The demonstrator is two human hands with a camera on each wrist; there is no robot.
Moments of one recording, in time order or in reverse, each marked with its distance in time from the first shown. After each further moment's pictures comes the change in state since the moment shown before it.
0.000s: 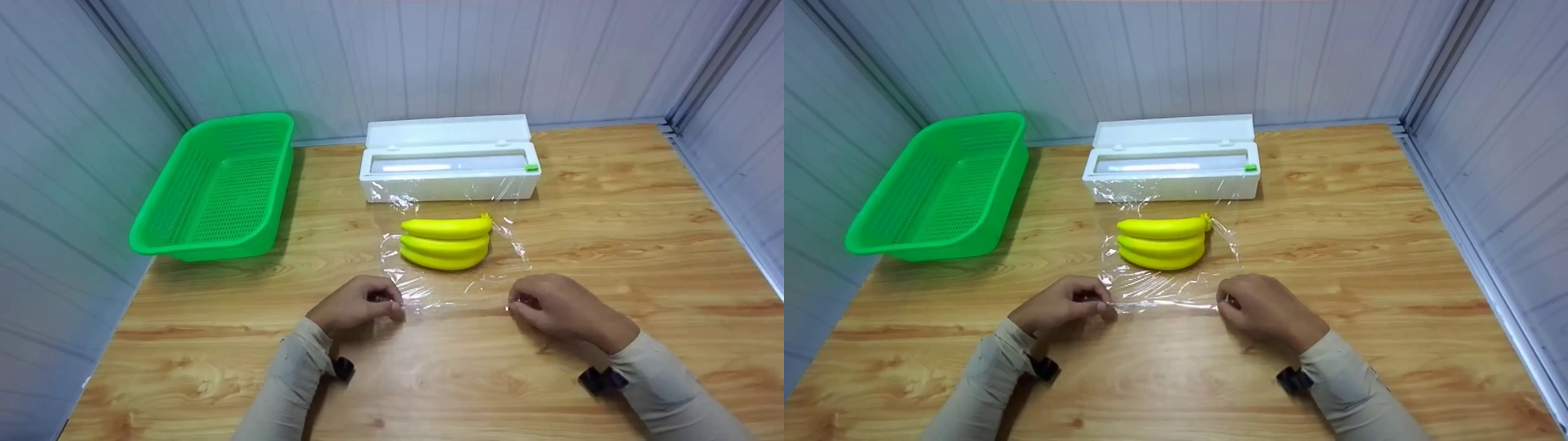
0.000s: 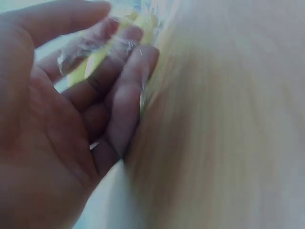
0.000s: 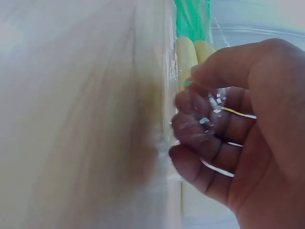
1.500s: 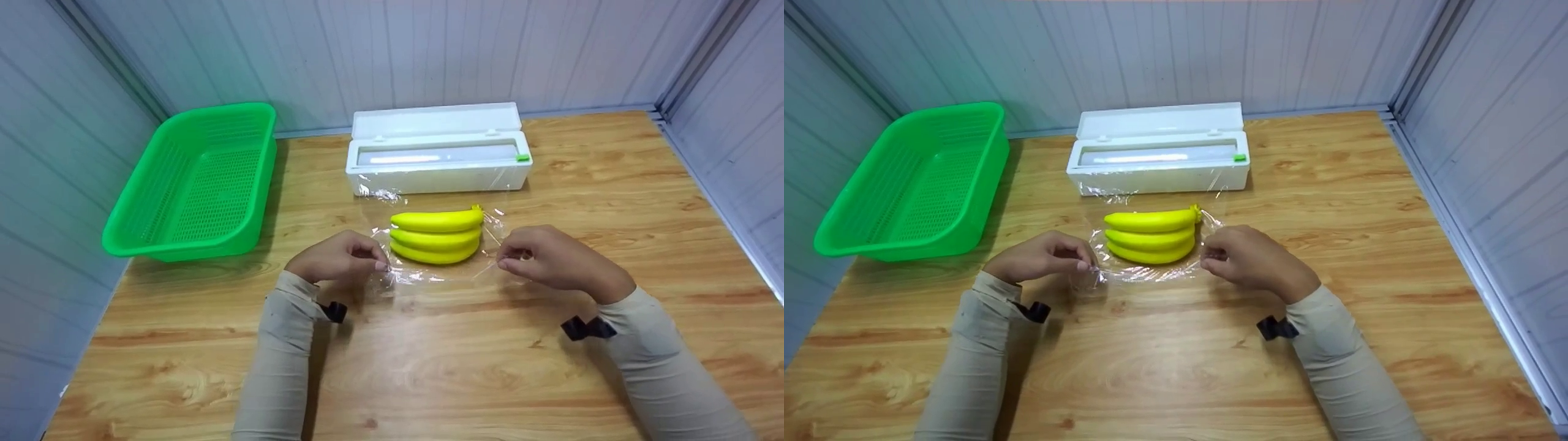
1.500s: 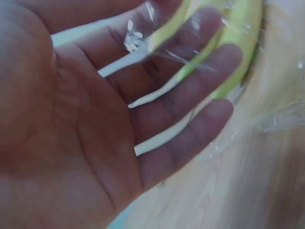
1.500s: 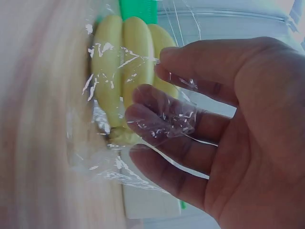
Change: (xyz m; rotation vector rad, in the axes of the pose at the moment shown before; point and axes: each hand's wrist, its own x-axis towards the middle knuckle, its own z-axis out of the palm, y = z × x) left_hand 0.039 0.032 -0.060 0.072 -0.159 -0.016; right_hand 0.044 0.003 -0.054 0.189 -0.131 0.112
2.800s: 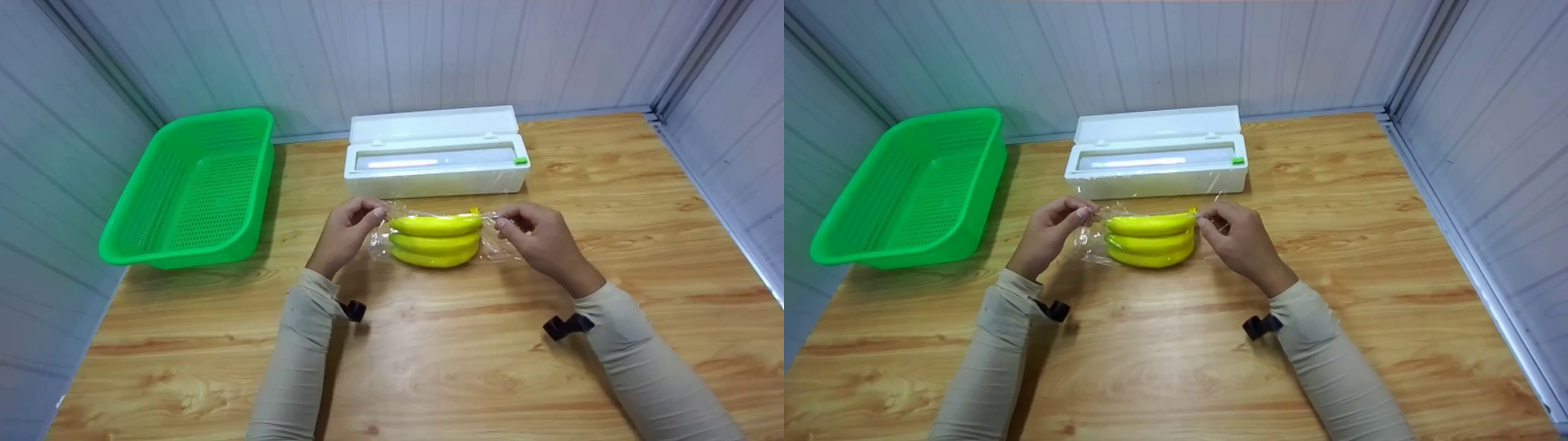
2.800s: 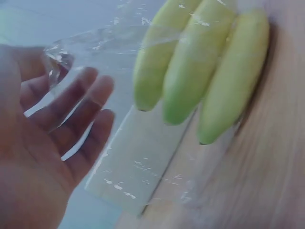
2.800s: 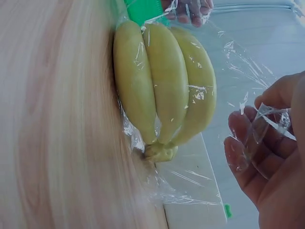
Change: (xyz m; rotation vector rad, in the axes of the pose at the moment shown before) left_hand 0.036 0.005 0.007 -0.220 0.651 0.229; right_hand 0.024 0.001 0.019 0.266 0.599 0.000
